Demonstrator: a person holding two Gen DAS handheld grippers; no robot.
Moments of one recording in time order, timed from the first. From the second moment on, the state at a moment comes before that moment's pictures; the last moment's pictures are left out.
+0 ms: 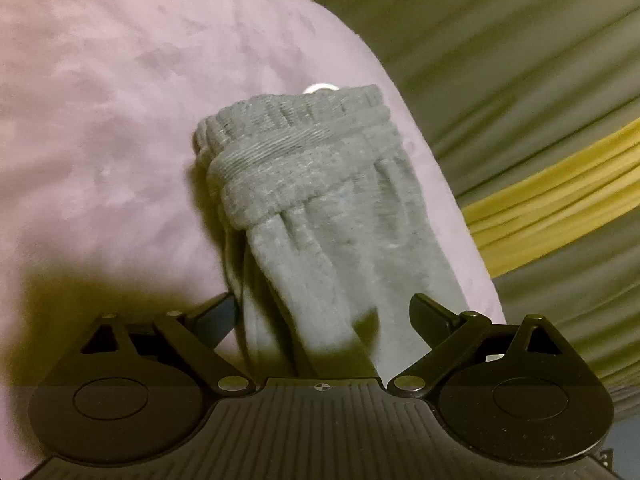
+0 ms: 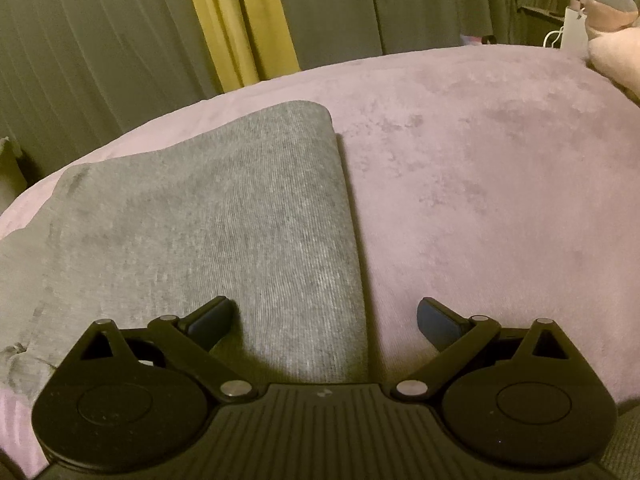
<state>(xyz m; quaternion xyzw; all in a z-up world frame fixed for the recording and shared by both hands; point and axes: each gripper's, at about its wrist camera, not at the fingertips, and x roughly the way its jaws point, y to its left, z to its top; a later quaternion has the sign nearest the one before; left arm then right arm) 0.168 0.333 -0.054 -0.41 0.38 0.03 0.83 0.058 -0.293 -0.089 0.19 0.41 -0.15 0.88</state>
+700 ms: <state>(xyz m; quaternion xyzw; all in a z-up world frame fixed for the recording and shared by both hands) 0.209 0.365 -0.092 -0.50 0.29 -0.03 0.81 0.059 -0.288 -0.093 0.18 0.41 -0.16 0.88</state>
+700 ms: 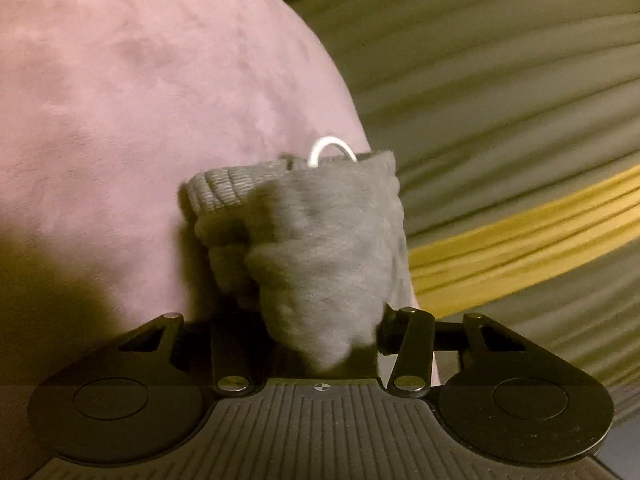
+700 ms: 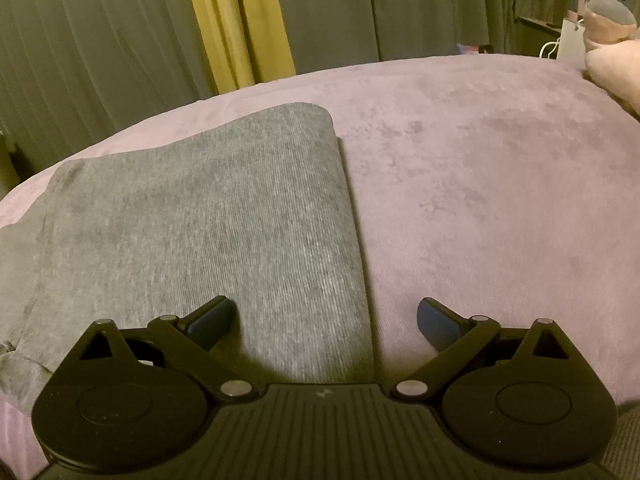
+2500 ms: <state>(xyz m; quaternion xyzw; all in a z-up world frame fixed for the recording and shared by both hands) 0.108 0.124 0.033 -0.27 0.38 -0.17 0.87 0.062 -0.317 -0.067 0.43 0.40 -0.02 0.81</state>
